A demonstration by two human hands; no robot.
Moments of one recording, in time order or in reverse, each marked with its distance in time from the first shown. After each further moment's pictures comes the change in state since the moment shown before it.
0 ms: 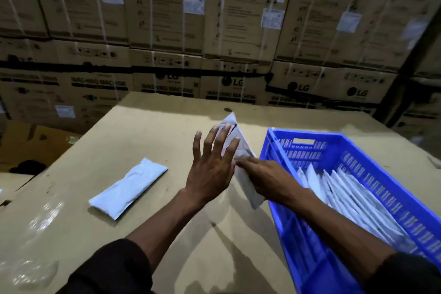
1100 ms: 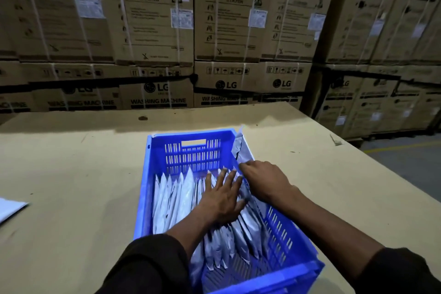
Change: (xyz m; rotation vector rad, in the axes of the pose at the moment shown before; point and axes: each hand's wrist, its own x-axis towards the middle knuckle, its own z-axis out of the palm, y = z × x) left_hand 0.112 0.363 0.169 -0.231 -0.870 0.119; right_hand -0.227 0.251 -0.106 -0.341 -0.221 0.479
